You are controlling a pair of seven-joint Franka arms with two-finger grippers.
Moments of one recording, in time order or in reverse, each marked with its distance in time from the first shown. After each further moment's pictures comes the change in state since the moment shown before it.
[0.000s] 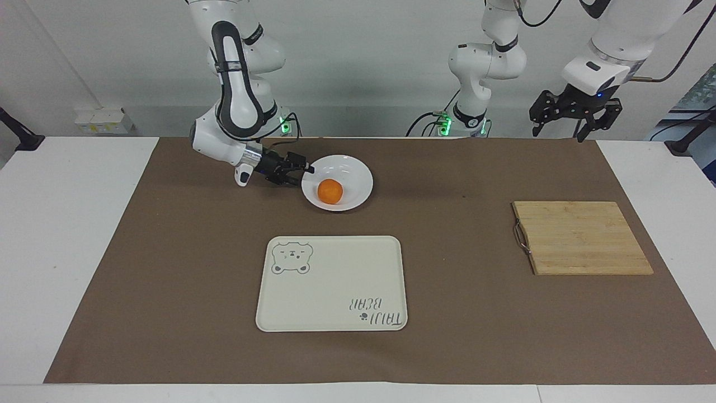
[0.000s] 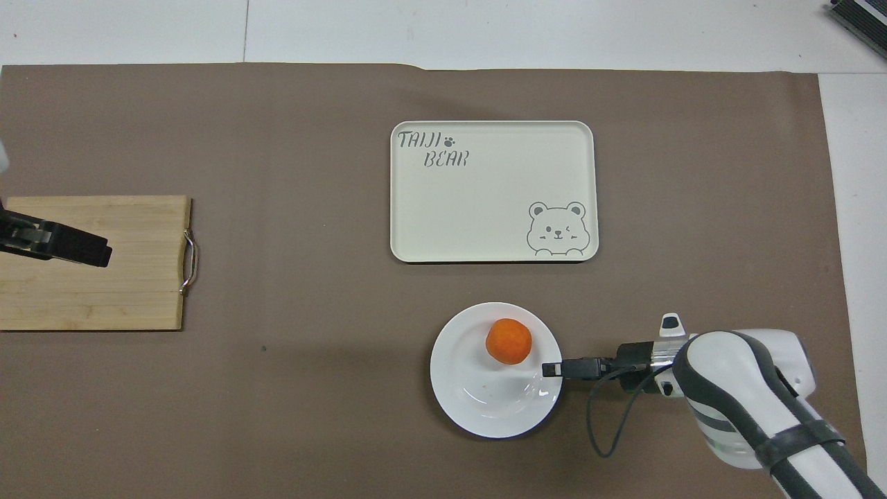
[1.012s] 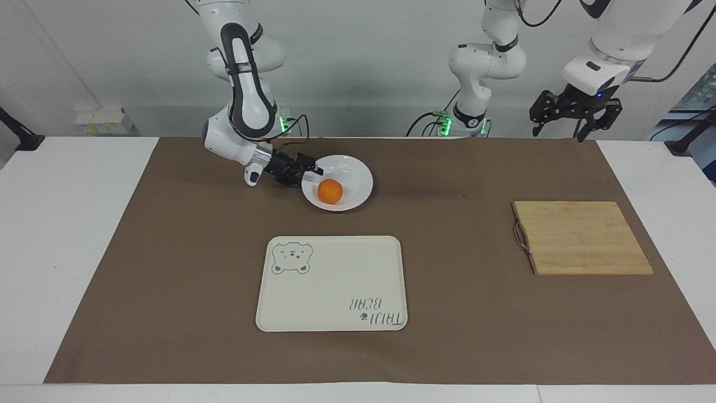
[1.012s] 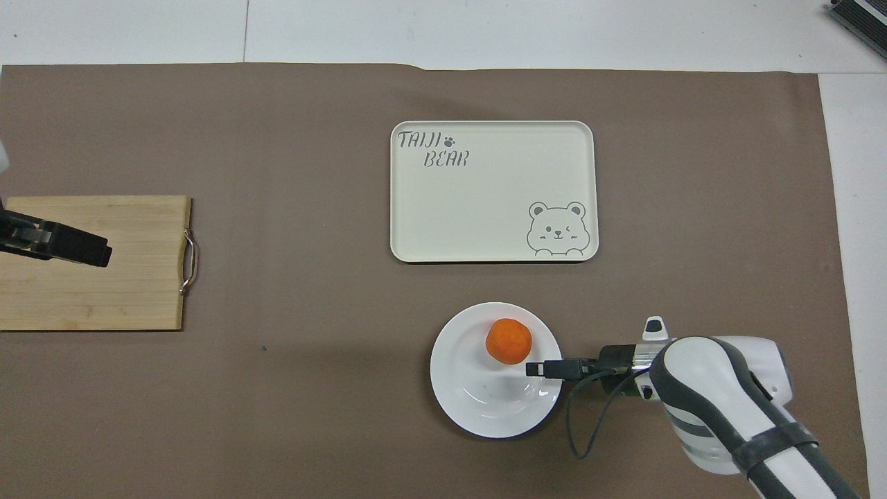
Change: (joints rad) left arm 0.000 0.000 0.000 0.000 0.000 0.000 0.000; right arm 0.067 0.003 -0.001 -0.010 0.062 0.061 -0.049
